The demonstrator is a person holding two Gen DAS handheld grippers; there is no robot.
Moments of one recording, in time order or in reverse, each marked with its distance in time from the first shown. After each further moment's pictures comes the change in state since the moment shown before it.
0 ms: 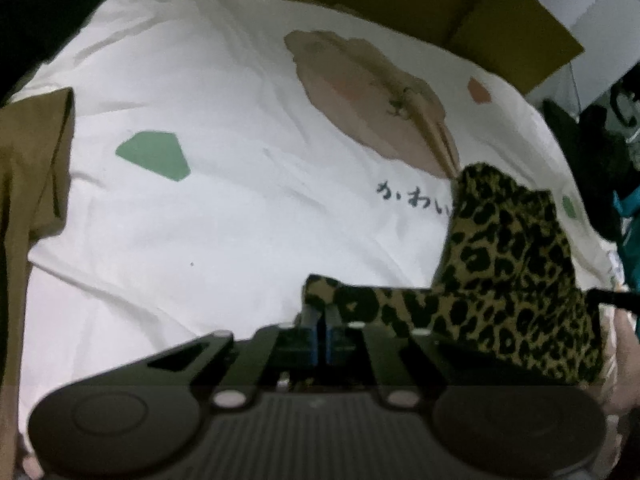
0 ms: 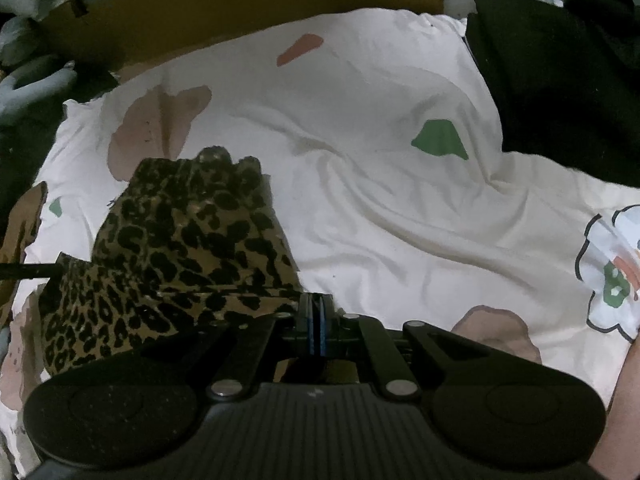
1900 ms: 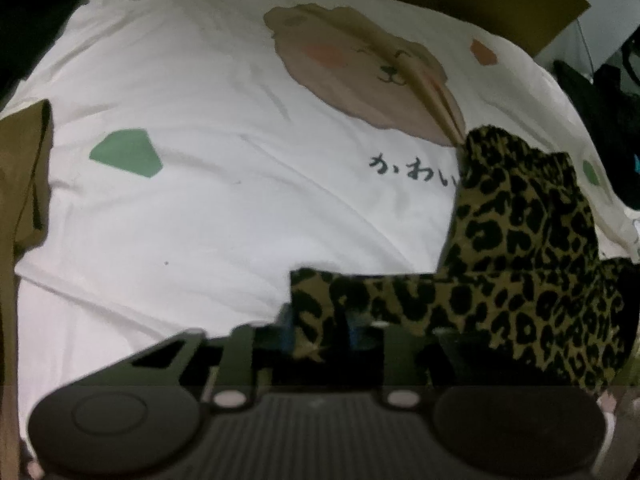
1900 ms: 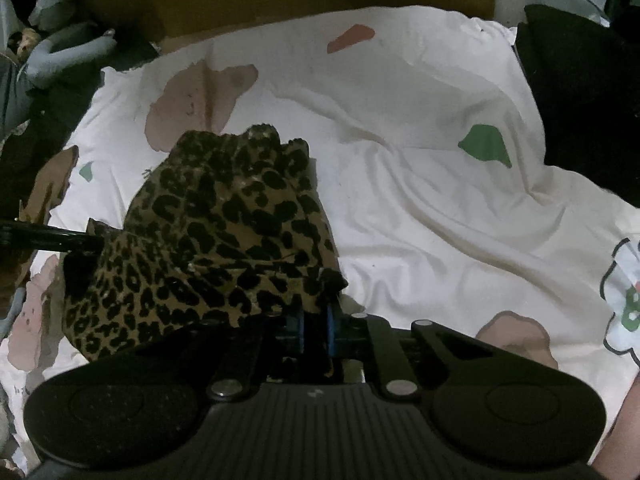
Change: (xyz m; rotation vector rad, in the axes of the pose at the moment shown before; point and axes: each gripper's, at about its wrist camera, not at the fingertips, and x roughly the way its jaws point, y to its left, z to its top) left arm 0.017 -0.021 0.000 0.061 0.053 0.081; right arm -0.008 0.017 -0.007 -0.105 0.028 0.071
